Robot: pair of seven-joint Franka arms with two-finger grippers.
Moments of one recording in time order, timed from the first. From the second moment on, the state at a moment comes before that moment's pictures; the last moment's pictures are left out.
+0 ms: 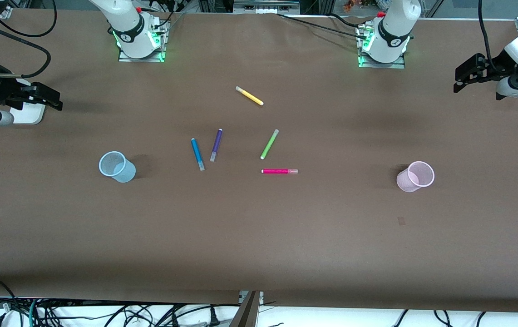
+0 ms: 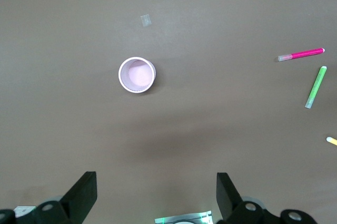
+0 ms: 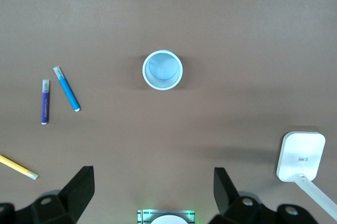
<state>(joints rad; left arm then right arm) -0.12 -0.05 0.05 -1.57 0.00 1.45 0.10 0.04 0.06 0.00 -1.54 -0.01 1.46 0.04</state>
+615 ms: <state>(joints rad) -0.11 -0.04 0.05 -1.57 0.00 1.45 0.10 0.04 0.07 0.00 -1.54 -0.01 1.47 0.04</state>
